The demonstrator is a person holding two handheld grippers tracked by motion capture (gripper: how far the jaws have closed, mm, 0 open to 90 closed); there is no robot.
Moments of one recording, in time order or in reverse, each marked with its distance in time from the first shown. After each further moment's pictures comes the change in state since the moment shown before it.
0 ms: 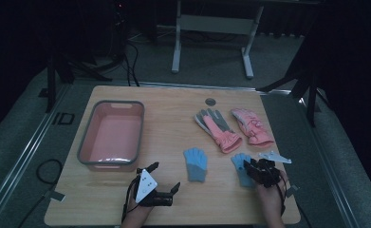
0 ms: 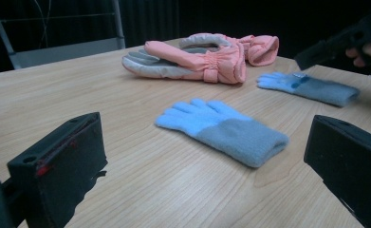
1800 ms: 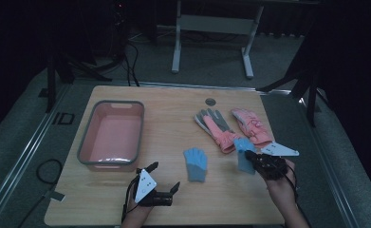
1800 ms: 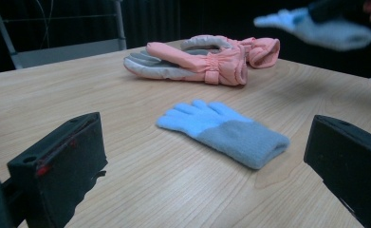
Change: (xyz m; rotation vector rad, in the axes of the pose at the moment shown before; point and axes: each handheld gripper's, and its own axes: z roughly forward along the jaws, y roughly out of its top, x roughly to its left) left arm 0.001 0.000 -0.001 -0.008 0.003 -0.012; right arm 0.011 0.042 -0.039 -0.086 0.134 -0.277
